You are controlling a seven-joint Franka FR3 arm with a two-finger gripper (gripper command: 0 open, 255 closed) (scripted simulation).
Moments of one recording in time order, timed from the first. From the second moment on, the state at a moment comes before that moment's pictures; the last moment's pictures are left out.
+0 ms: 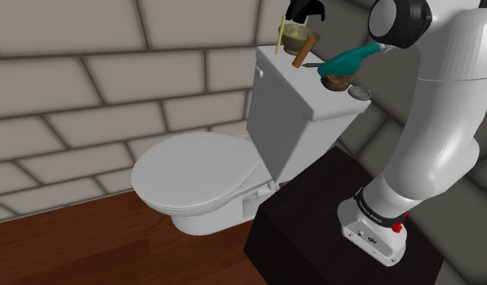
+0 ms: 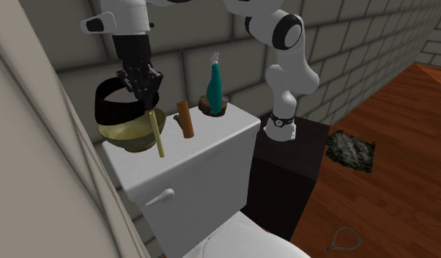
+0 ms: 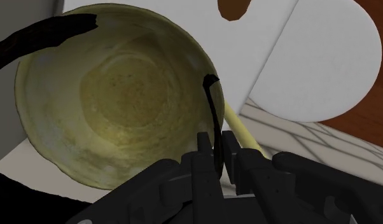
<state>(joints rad) -0.17 0.49 -0.33 -1.00 0.28 1.53 -0.55</state>
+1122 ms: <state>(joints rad) -0.15 0.44 -0.34 -1.16 0.27 1.63 -0.56</state>
